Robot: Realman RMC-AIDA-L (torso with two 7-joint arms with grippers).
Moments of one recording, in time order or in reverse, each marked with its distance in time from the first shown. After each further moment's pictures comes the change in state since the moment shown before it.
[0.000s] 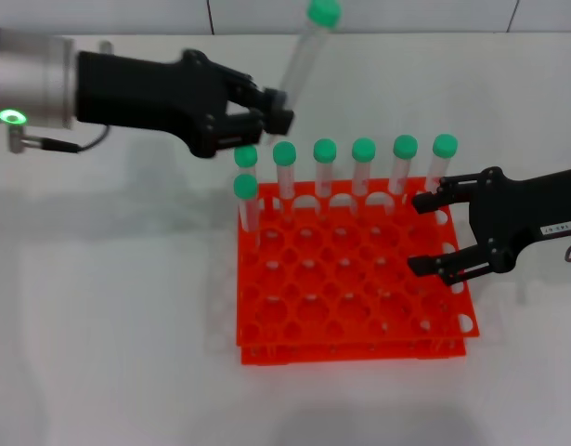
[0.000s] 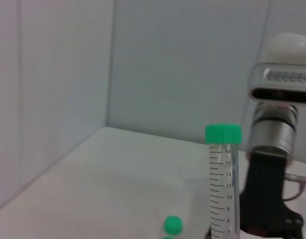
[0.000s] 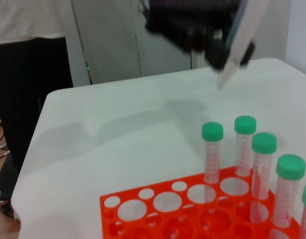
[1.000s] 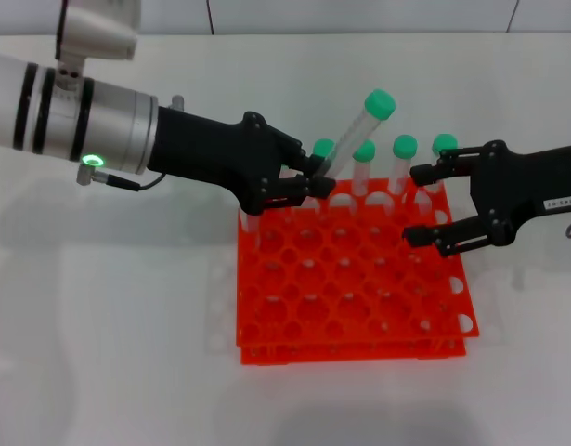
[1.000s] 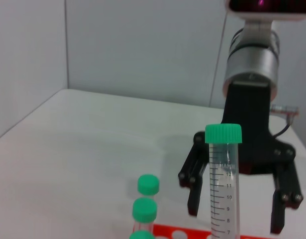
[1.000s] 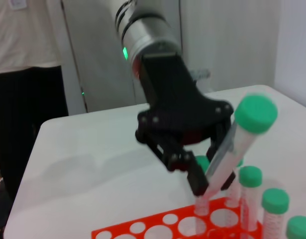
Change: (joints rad) left arm -0.126 -0.026 0.022 -0.277 0.118 -0.101 0.197; right arm 0.011 -0.009 0.029 0.001 0.065 -0.013 0.030
